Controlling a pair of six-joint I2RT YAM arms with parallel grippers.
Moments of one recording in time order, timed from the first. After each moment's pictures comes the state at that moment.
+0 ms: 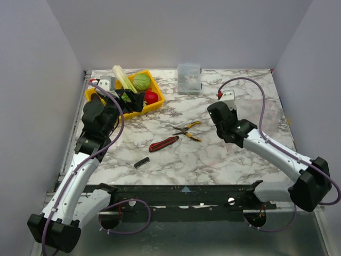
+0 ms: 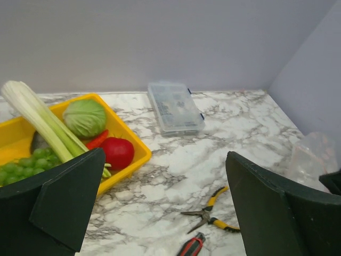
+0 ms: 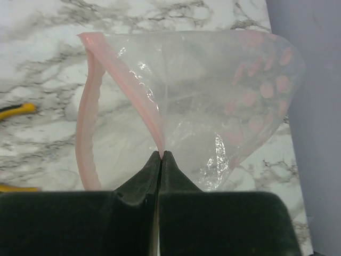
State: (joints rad) left arm -0.30 0.87 0.91 0.03 0.04 -0.28; right arm 0.67 1.31 0.99 -0.53 0.89 0.23
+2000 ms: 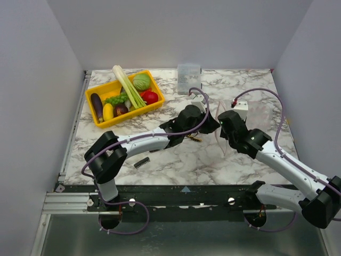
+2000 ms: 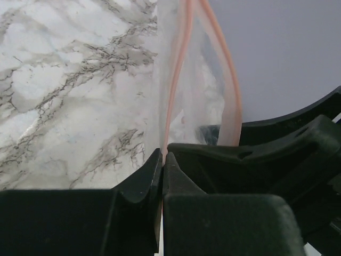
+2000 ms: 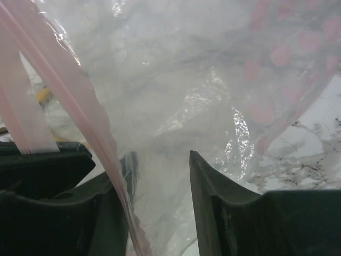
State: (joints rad) left arm -0.96 1.74 1.20 0.28 0.03 -0.78; right arm 0.67 1.07 0.90 -0.64 0.67 0.52
